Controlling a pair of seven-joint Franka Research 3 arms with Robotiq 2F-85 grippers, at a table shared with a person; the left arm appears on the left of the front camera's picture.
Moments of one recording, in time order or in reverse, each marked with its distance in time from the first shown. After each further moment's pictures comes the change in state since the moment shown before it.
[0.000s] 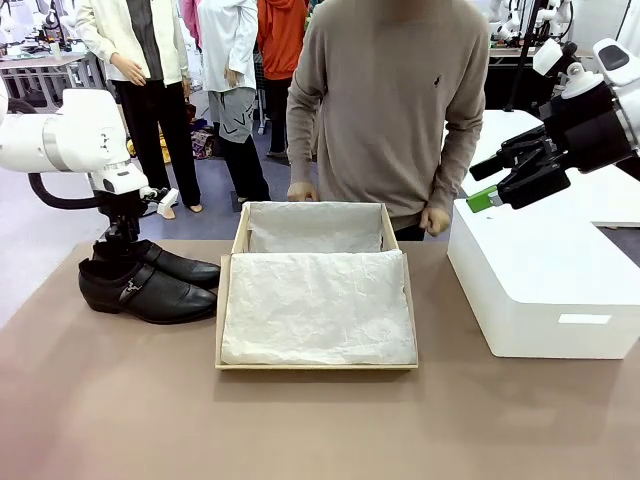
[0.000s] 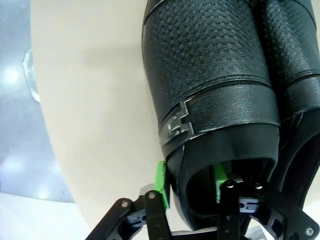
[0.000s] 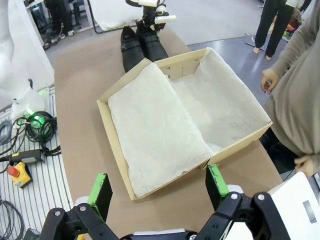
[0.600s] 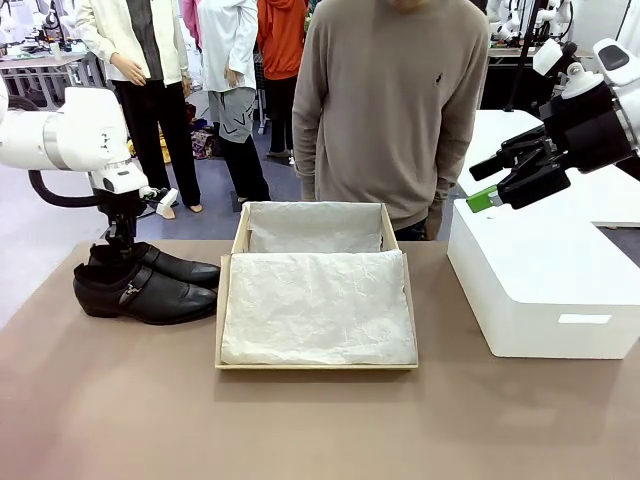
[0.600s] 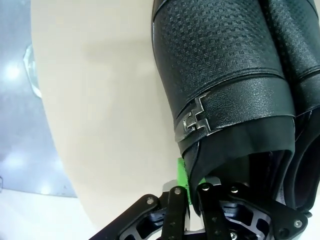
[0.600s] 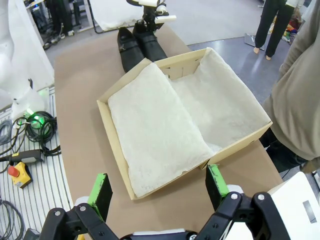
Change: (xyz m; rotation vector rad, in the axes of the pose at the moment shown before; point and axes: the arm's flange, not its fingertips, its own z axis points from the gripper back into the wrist) left arm 0.000 0.001 0.002 0.009 0.034 -0.006; right arm 0.000 0.000 0.000 0.000 0.000 0.000
